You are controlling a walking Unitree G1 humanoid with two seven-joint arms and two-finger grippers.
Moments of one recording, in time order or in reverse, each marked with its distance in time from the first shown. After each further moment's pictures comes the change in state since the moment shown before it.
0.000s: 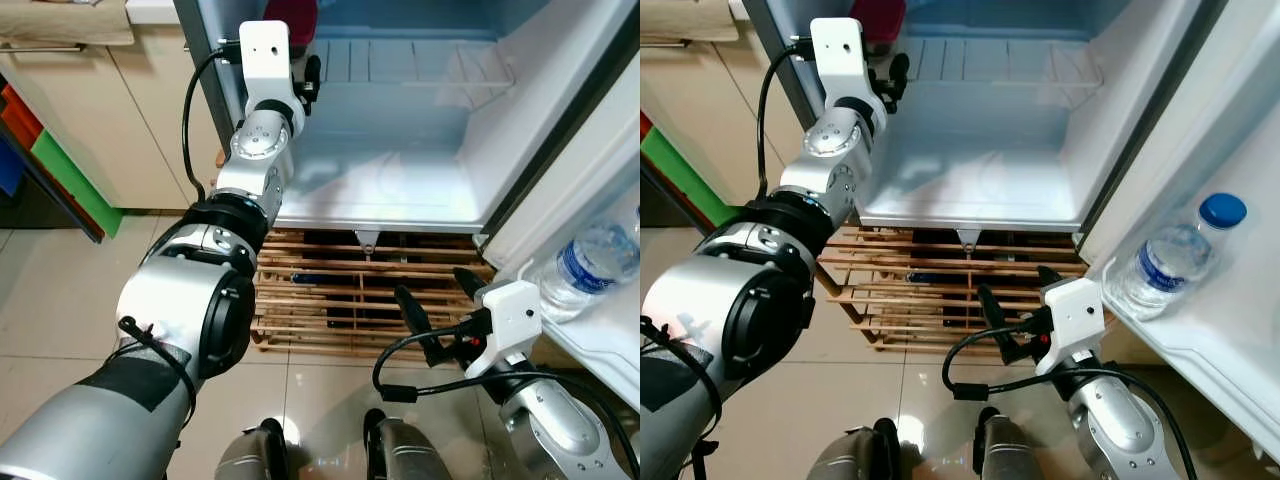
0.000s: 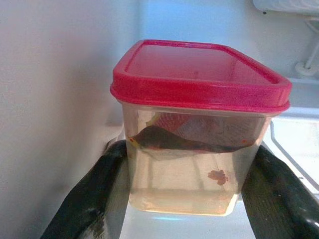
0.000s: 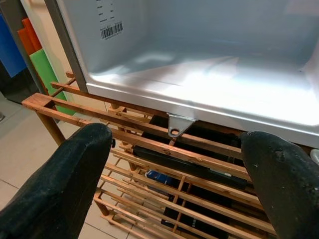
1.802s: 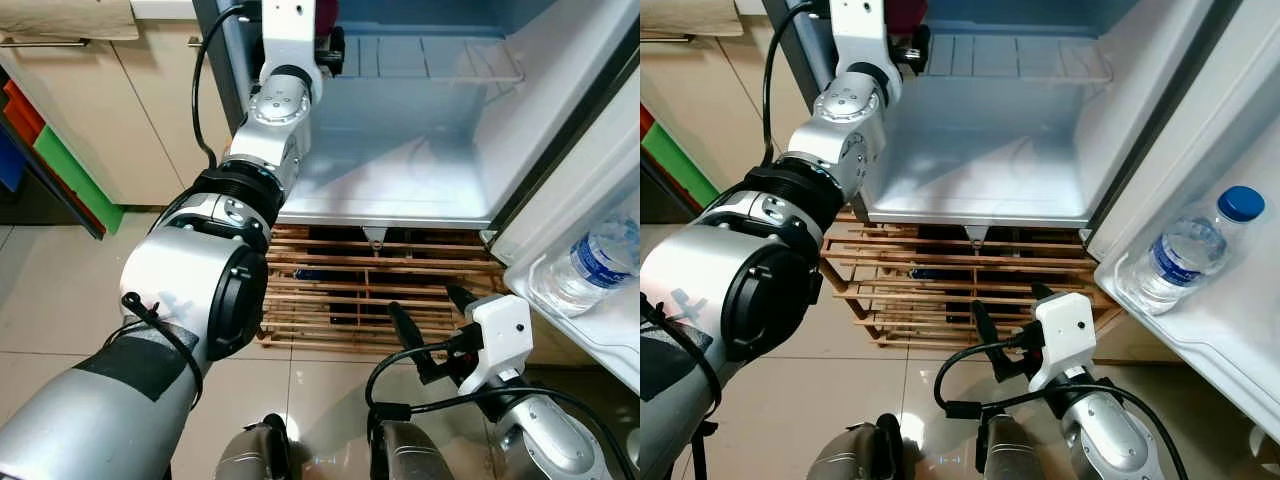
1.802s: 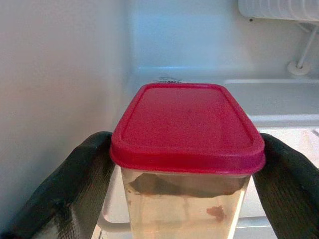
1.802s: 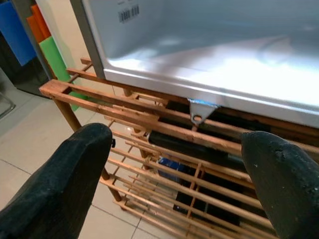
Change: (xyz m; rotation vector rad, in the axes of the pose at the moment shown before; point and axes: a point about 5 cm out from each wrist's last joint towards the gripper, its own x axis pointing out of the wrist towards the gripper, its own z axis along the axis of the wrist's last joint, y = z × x) left arm 0.008 -0.027 0.031 0.091 -0.010 -0.014; right arm -0.006 0.011 -0.005 0.017 0.043 0.015
